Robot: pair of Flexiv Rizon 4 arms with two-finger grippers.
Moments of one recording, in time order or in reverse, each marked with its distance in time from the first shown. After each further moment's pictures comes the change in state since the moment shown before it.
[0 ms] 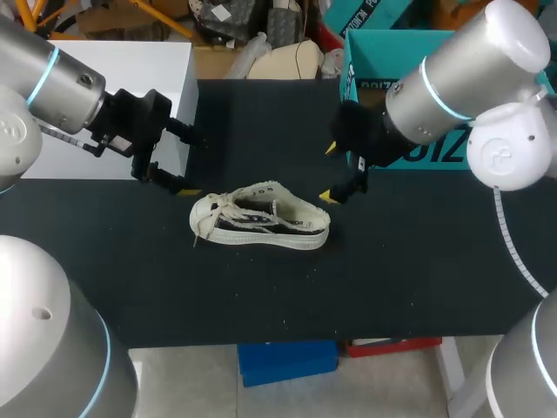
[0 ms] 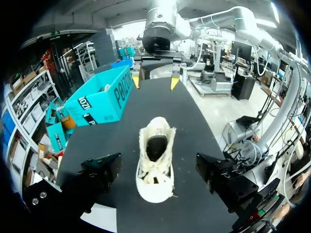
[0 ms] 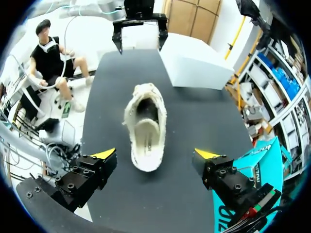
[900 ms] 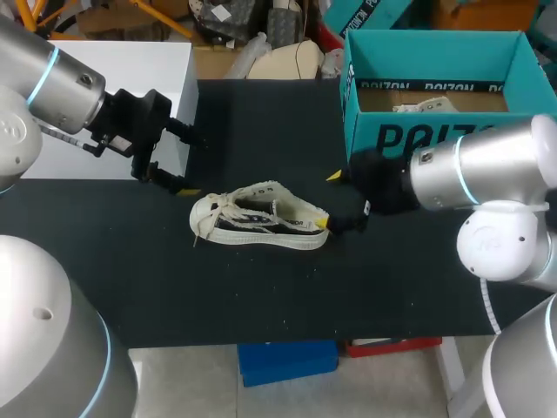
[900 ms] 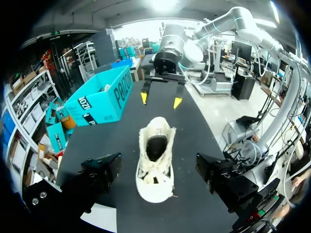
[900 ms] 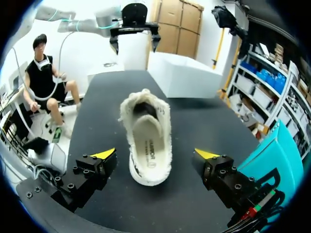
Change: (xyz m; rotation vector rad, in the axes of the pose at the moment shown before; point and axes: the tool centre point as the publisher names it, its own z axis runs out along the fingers) left arm 0.000 0.000 0.000 0.000 0.000 0.000; right arm 0.015 -0.032 0.056 -0.303 -0.076 0.085
